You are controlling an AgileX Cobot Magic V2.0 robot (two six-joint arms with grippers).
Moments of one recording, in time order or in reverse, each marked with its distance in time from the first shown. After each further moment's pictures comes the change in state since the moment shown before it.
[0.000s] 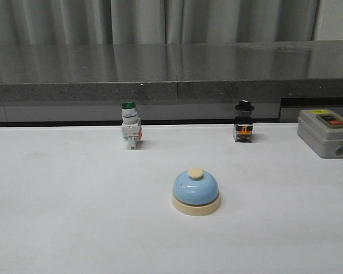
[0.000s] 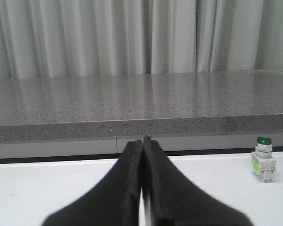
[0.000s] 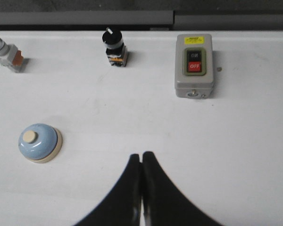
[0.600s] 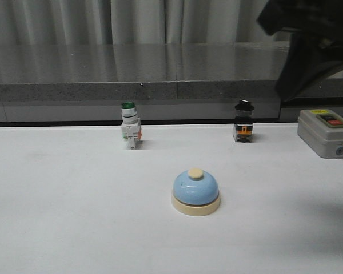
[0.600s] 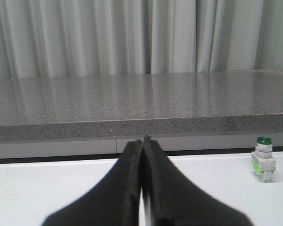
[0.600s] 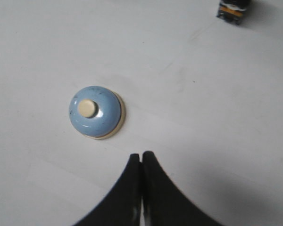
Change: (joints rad) left arm 0.000 0.000 0.000 0.000 0.000 0.000; right arm 0.333 0.561 -0.215 0.022 -0.068 -0.032
